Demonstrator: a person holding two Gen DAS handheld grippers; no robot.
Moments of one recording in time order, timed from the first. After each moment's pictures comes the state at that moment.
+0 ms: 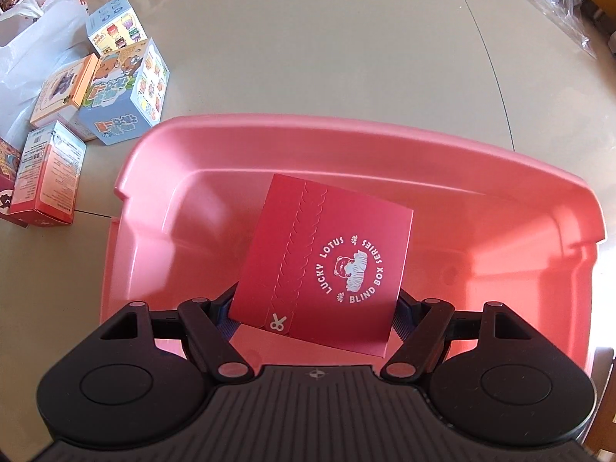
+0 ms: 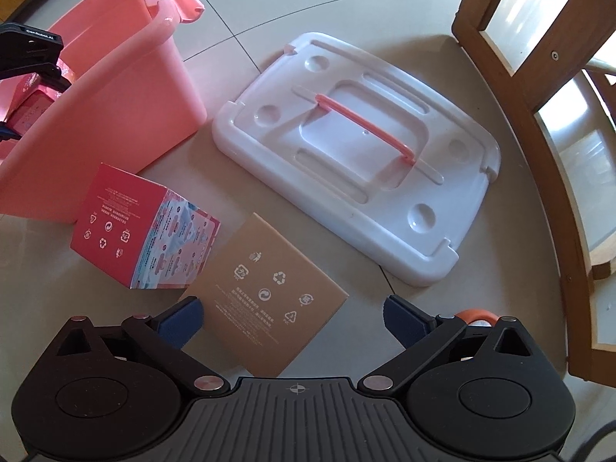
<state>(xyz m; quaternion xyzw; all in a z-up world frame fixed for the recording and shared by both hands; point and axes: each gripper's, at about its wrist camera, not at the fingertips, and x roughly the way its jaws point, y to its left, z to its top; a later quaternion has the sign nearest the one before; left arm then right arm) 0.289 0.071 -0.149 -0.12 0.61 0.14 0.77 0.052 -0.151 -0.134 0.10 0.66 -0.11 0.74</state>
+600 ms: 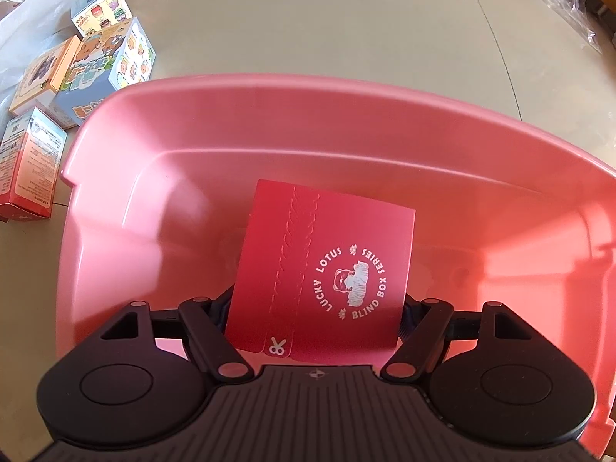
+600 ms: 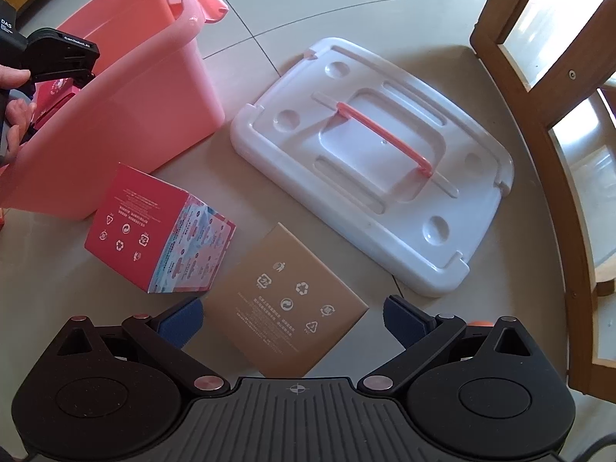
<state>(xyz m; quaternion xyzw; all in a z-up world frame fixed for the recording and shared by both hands) 0.295 0.072 -0.177 -0.13 0.62 0.13 0.76 0.059 -0.142 -0.136 0.09 0.66 -0.09 0.74</state>
